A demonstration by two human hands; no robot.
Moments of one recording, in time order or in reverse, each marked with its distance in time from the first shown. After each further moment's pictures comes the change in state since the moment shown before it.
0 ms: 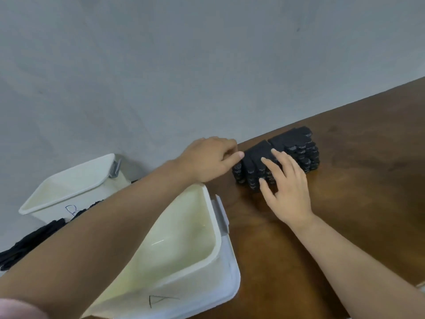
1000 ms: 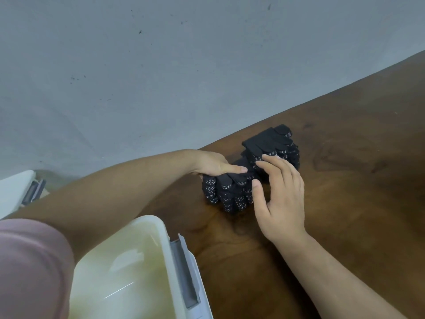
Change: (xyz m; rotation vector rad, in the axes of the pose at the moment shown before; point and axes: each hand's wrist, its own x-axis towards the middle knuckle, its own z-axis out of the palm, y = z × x) left_hand 0.153 -0.022 0.116 -0.457 -0.748 -0.221; right_hand 0.014 0.012 0.008 0.040 0.211 0.152
